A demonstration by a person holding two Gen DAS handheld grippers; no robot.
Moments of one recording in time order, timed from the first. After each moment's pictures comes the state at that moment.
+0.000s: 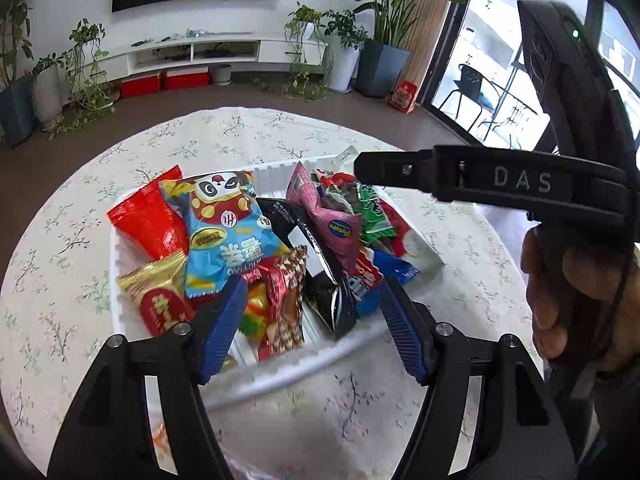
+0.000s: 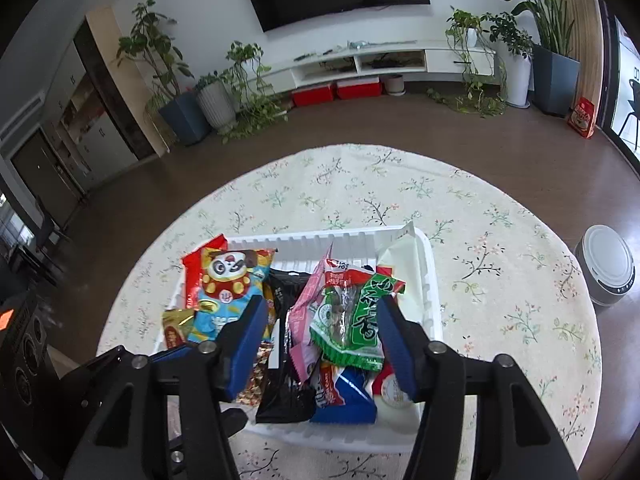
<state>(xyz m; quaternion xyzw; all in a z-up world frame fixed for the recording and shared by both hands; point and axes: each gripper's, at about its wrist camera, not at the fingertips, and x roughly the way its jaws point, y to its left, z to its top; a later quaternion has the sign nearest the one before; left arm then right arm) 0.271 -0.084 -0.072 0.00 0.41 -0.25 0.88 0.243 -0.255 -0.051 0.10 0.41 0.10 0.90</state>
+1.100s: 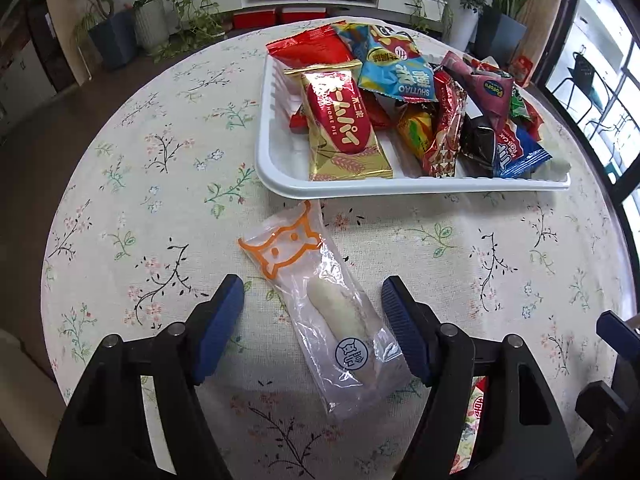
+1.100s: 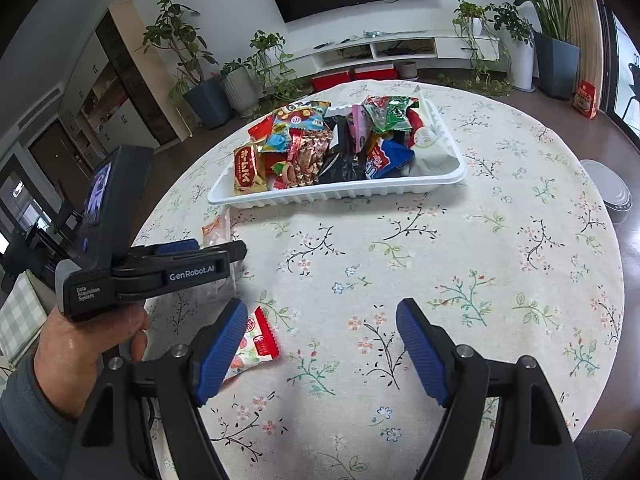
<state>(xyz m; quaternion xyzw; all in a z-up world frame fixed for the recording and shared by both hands) 0.215 -0.029 -0.139 0.01 0.51 -0.03 0.86 0.052 -0.219 -0.109 0.10 0.42 0.13 0.89</state>
